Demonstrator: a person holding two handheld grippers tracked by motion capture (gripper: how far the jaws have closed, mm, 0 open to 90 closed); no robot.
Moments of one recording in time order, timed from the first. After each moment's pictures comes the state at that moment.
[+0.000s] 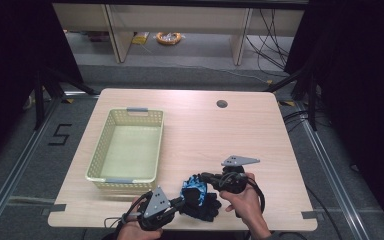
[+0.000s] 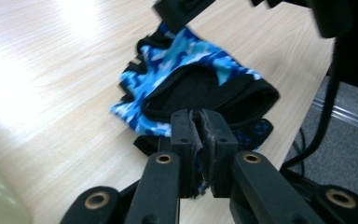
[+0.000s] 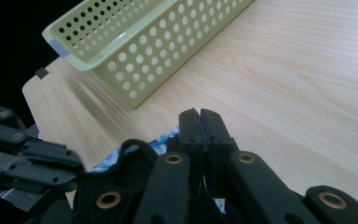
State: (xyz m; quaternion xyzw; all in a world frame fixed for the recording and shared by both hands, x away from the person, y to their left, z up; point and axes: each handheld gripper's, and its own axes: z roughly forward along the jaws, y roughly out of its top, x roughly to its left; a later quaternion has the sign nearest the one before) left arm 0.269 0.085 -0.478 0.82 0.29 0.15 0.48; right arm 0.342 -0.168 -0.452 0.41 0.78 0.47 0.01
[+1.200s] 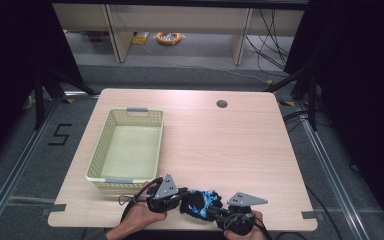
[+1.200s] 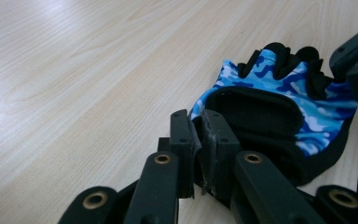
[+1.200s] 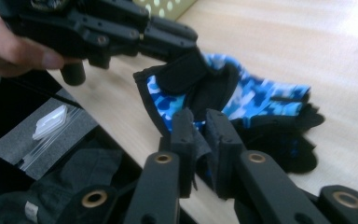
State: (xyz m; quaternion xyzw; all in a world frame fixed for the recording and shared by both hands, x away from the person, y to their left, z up) left arm 0.320 0.075 -0.503 0.85 0.23 0.14 0.45; right arm 0.258 -0.178 -0.487 0.43 0.78 0.44 0.02
